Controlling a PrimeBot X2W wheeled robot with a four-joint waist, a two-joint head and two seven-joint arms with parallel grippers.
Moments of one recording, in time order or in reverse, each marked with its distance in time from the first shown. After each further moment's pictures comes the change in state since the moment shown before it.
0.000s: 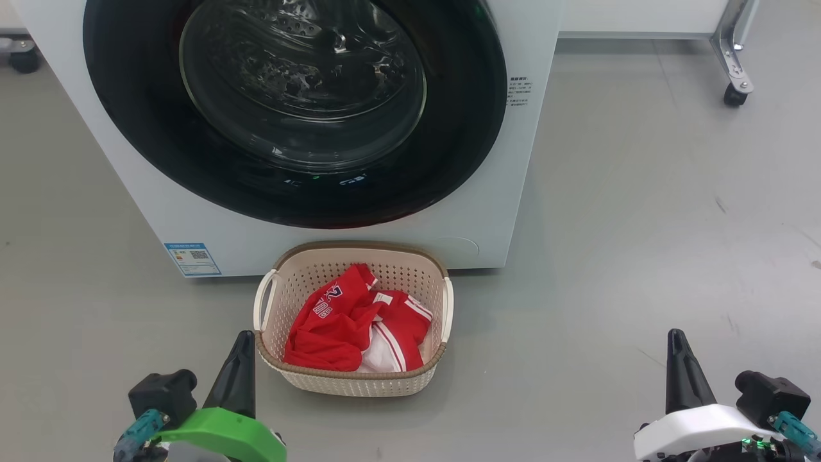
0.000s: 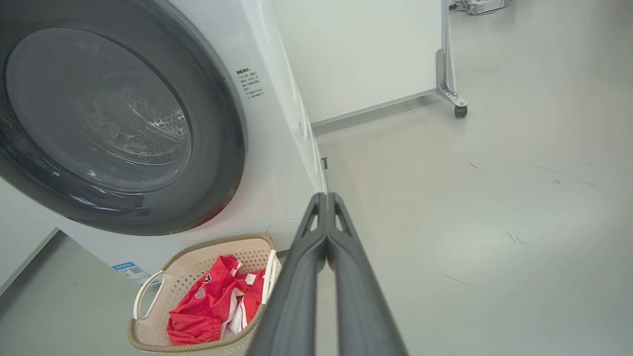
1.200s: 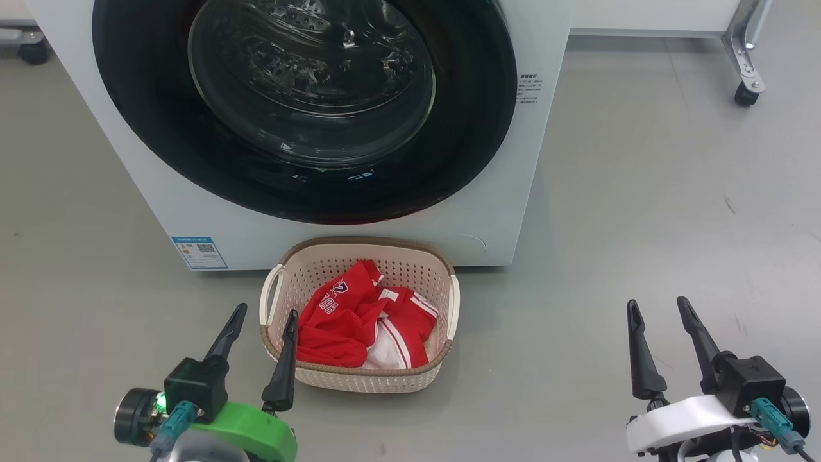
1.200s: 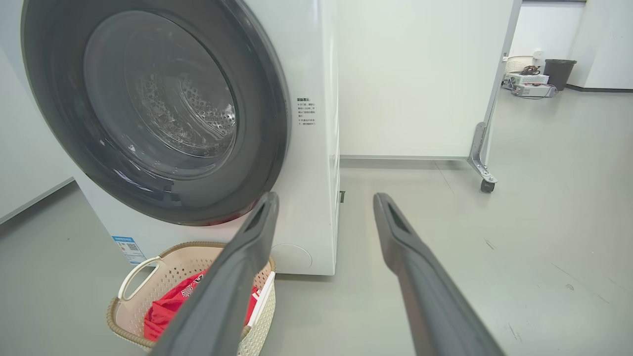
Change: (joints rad) left arm -0.040 0.026 -0.035 -0.039 0.211 0.023 -0.022; right arm -0.039 -0.024 0.009 -0.031 -0.230 -0.027 -0.036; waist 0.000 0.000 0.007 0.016
